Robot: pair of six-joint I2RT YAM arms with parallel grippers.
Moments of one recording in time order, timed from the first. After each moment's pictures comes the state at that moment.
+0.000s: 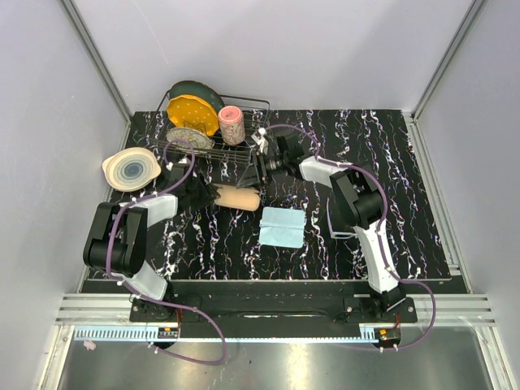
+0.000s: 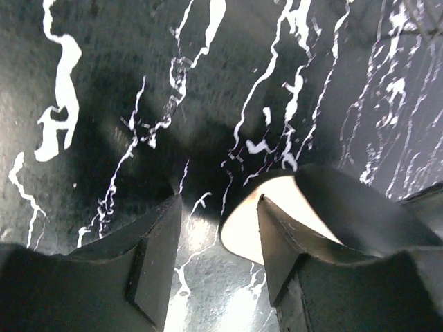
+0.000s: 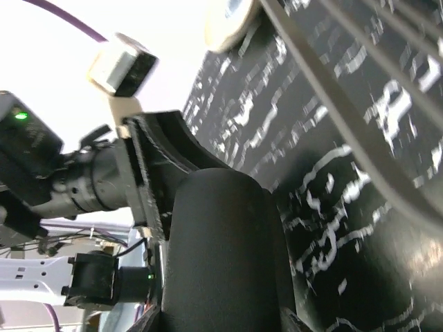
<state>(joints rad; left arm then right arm) -0.16 1.61 0.76 0.02 0.14 -0.72 0.52 2.31 1.66 0.09 -1.05 0.56</state>
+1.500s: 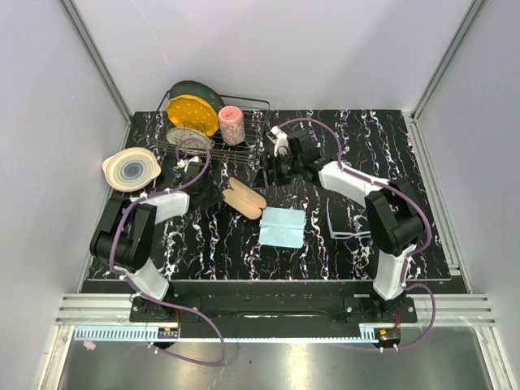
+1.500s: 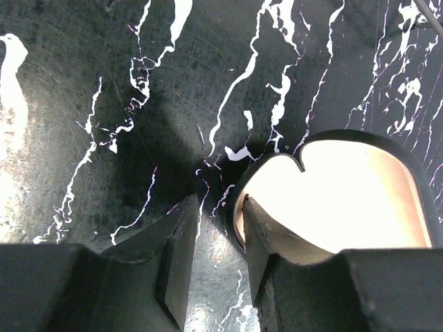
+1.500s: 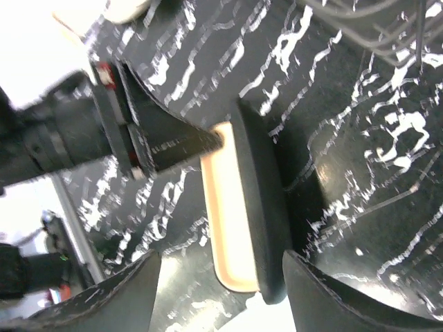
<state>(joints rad) -0.30 1.66 0.80 -0.01 -0.03 -0.74 0.55 1.89 1.33 -0.08 -0.59 0.41</state>
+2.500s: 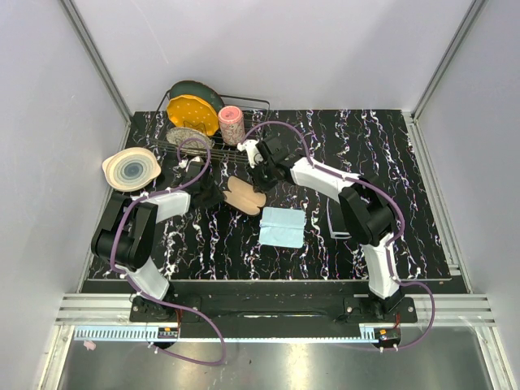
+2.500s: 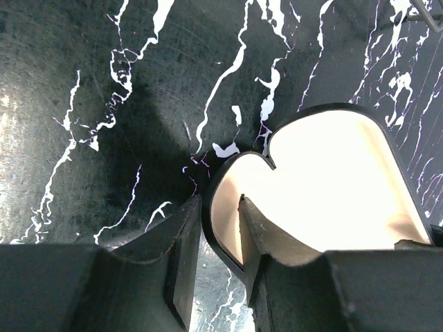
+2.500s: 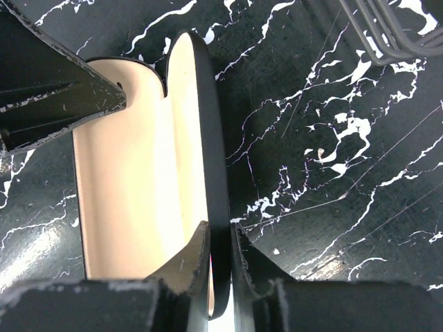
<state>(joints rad) -0.30 1.67 0.81 -0.01 0.00 -0.76 0.68 2.09 1.61 -0.40 -0.20 -0.06</state>
